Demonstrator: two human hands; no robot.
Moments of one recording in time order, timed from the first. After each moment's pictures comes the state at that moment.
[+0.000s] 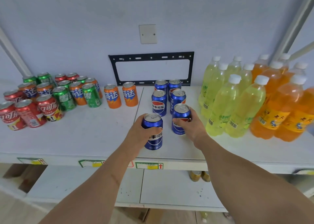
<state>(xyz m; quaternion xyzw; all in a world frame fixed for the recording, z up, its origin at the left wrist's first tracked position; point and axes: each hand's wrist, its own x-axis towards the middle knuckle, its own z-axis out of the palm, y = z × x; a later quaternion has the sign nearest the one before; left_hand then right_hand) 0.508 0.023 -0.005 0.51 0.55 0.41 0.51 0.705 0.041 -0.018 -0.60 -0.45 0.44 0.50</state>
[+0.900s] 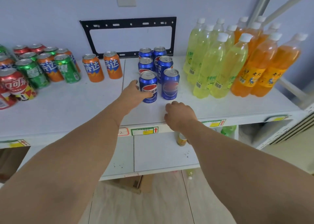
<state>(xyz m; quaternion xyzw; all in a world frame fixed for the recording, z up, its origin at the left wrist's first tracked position) 0.502 0.050 -0.004 0.64 0.59 0.27 0.42 0.657 -0.040 -0.024 -0.72 -0.70 0.02 0.00</state>
